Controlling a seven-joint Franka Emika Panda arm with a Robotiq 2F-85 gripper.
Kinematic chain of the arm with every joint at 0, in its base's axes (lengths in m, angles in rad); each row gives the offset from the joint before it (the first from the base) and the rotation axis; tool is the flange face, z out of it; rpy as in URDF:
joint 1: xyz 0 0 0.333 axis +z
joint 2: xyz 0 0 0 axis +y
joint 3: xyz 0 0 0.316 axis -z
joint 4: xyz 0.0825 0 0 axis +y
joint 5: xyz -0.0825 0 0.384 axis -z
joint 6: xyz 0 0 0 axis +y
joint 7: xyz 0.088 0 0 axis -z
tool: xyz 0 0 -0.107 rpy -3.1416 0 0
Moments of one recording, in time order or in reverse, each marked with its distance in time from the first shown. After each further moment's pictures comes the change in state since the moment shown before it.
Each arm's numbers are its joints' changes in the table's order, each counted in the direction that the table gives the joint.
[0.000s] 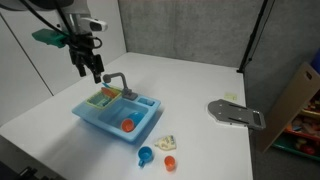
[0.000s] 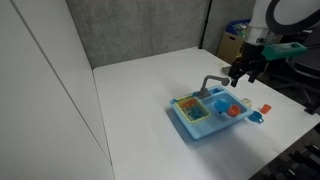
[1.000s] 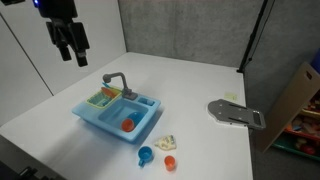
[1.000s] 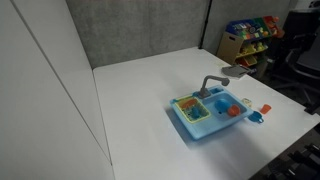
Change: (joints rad) arm -0.069 -0.301 0.008 0.065 0.068 0.256 0.004
